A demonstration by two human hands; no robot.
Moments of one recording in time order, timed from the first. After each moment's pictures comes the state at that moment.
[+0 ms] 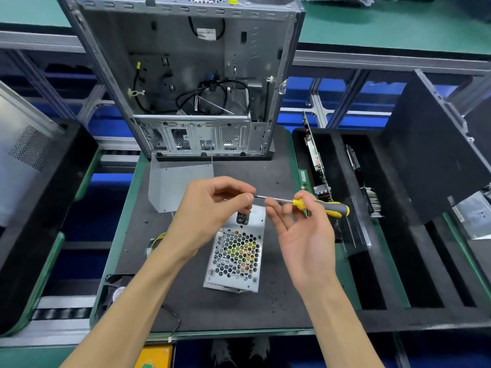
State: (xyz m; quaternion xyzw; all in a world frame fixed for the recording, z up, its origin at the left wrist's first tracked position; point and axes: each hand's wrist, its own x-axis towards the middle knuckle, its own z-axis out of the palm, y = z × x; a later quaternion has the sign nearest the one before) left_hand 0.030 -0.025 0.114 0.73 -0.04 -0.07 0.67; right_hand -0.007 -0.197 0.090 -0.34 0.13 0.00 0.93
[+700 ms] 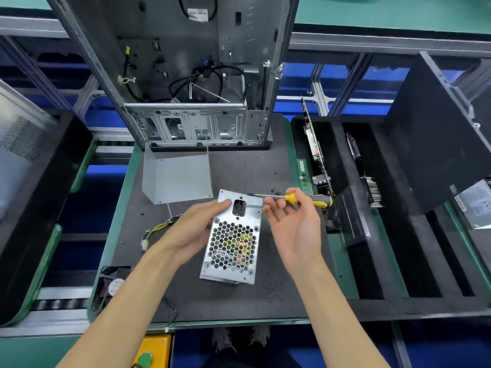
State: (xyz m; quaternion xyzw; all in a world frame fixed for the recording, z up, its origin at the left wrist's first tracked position) left_hand 0.033 -0.008 0.035 0.58 0.11 -0.35 0.73; right_hand 0.010 -0.204 0.051 -0.31 0.22 0.02 0.93
